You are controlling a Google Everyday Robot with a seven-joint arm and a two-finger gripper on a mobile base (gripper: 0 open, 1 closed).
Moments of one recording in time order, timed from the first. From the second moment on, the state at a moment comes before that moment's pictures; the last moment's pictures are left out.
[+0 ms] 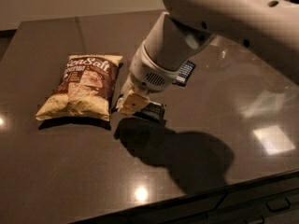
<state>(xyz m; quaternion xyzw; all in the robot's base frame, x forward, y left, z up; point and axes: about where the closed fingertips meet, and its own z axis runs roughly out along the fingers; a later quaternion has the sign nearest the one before) 0.461 0.036 0.902 -0.66 0.71 0.16 0.21</state>
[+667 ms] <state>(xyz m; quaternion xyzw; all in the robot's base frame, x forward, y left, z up) 0.474 0.068 0.907 -0.67 0.68 0.19 0.23</state>
